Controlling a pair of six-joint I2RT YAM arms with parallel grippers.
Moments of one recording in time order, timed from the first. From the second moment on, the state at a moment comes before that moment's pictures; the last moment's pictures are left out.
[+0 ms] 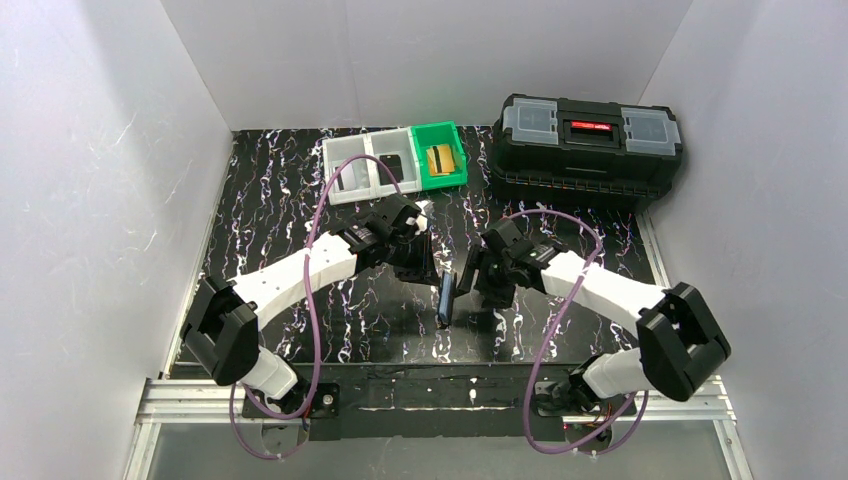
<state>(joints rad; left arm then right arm) -0.77 1.49 1.13 -0.58 0.28 -0.68 0.71 1.40 0.82 -0.51 -0.15 0.96</state>
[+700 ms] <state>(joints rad) -0.77 1.49 1.15 -0.66 0.21 -0.72 0.68 1.33 0.82 -0.58 -0.12 0.93</state>
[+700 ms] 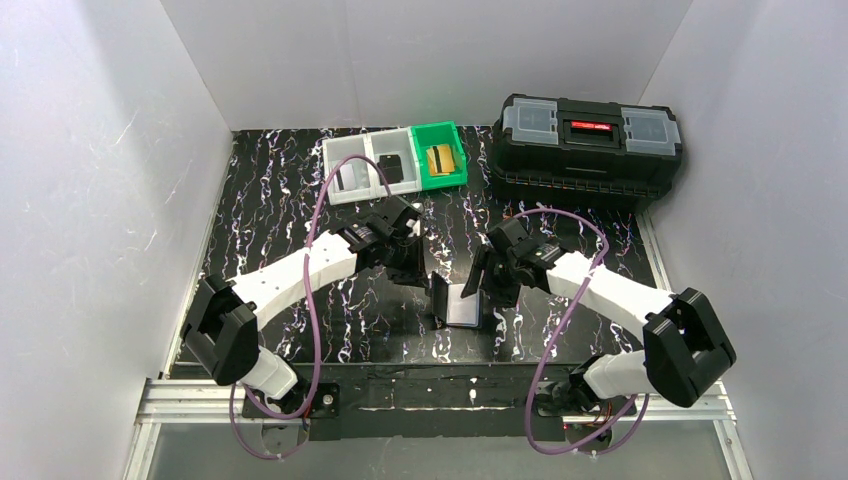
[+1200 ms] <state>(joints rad) -0.76 1.62 1.00 -0.73 0.00 -0.72 0.68 1.40 0.82 -0.56 -0.15 0.91</state>
